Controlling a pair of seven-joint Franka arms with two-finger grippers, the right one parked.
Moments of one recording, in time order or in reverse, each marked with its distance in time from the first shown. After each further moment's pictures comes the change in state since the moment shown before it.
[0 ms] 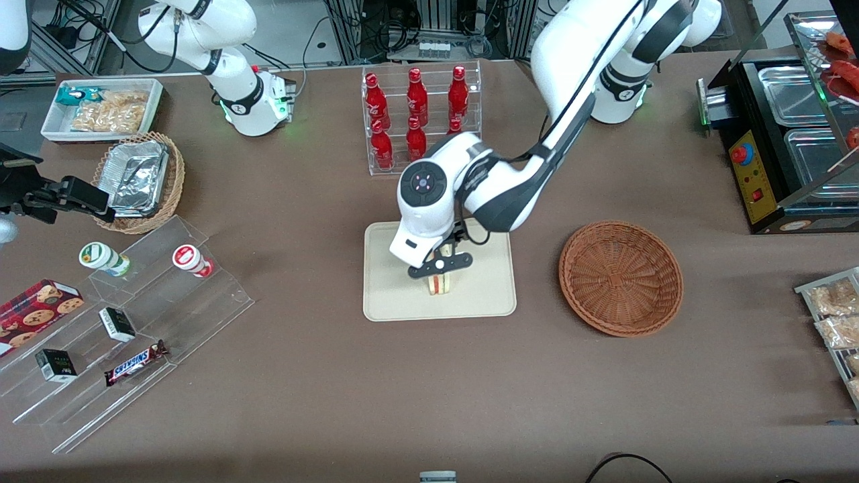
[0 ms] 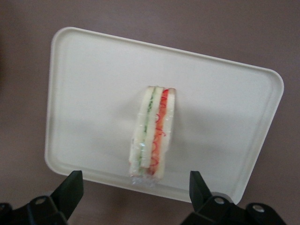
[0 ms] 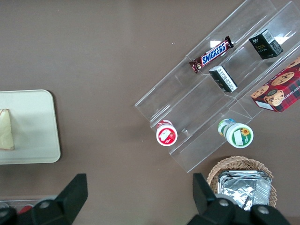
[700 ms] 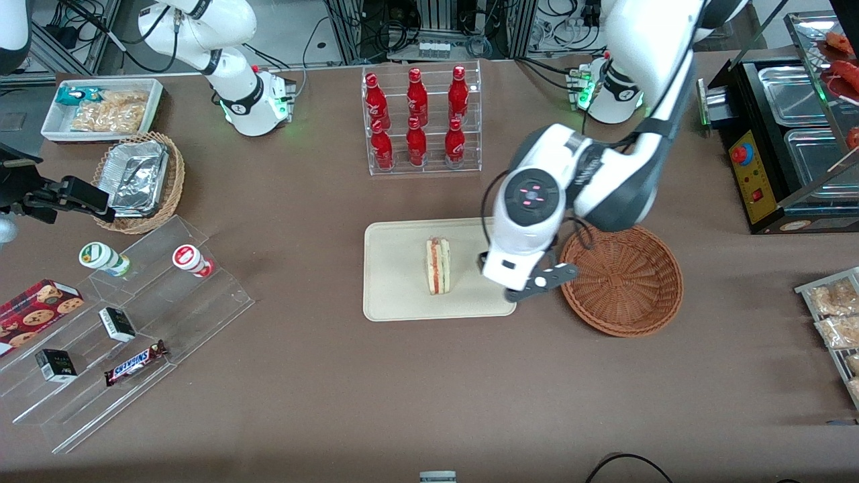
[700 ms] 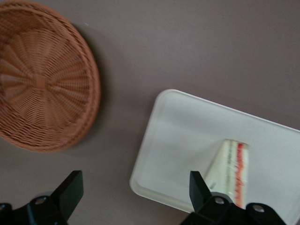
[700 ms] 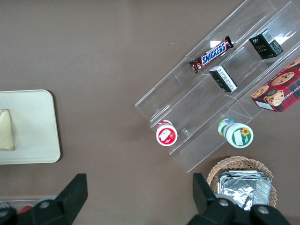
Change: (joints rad) arm 0.232 -0.197 0.031 -0.149 0.007 -0.091 0.168
